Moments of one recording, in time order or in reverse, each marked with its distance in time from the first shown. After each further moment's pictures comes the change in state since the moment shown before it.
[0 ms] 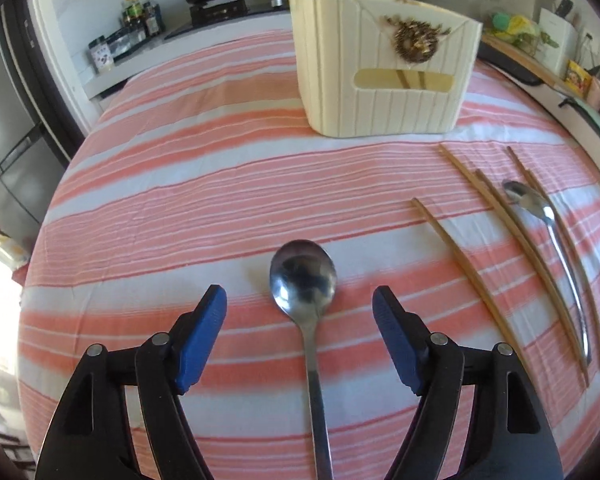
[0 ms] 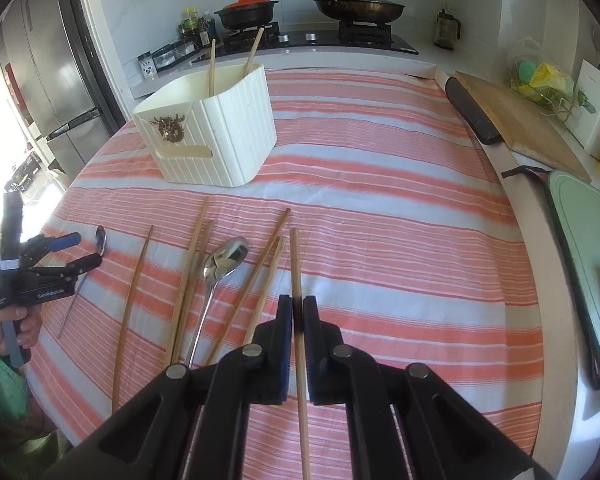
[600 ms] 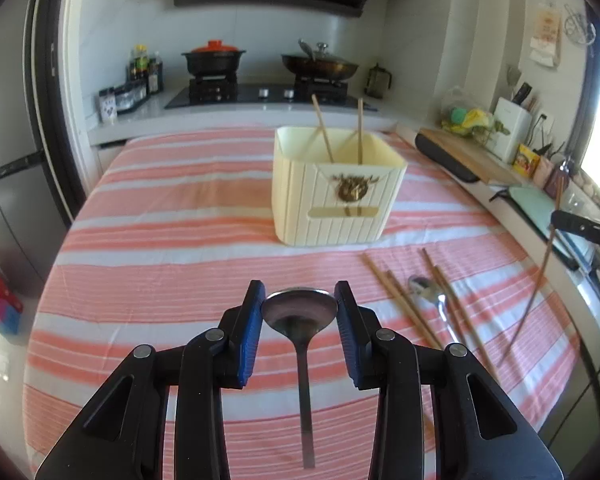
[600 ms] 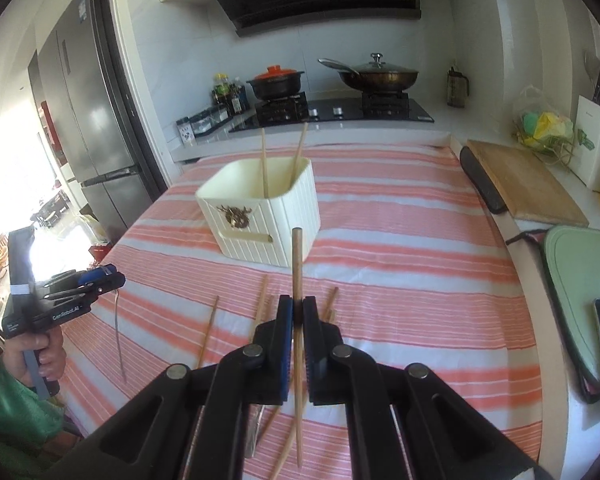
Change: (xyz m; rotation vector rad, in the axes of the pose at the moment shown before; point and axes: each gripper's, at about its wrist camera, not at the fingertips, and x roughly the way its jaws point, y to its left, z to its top) left arm -0.136 0.017 0.007 -0.072 -0.309 -0.188; right arm -0.077 0.036 0.018 -0.004 -0.252 0.096
